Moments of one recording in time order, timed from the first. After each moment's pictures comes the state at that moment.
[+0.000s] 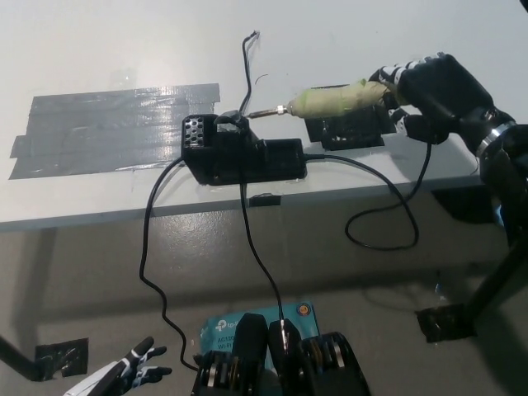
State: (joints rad) left_arm 0.03 0.51 -0.19 -0.10 -0.17 0.46 -0.39; right_arm -0.84 -0.47 0.39 0.36 -0.84 -0.14 0.16
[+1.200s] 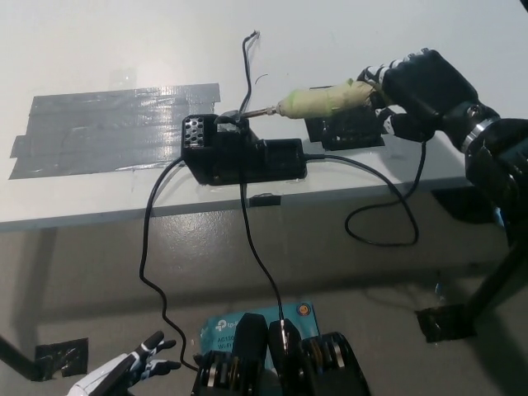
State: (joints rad) left_arm -0.01 0.51 -0.22 -0.10 -0.16 0.46 -0.39; right_arm -0.86 -0.45 0.42 0.37 -0.91 -0.14 0.17
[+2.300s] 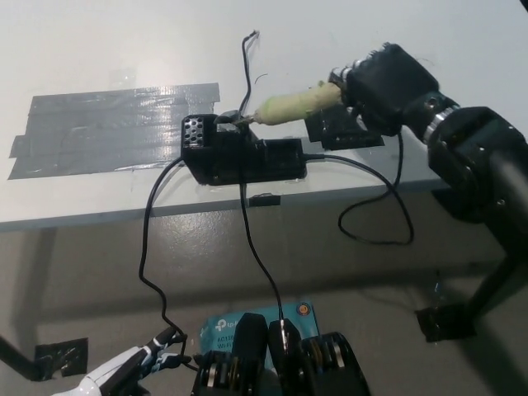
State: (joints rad) left_arm -0.04 0.51 -0.25 -0.11 -0.16 0.46 -0.39; right_arm -0.96 -0.39 0.53 0.48 -1.04 -0.14 0.13
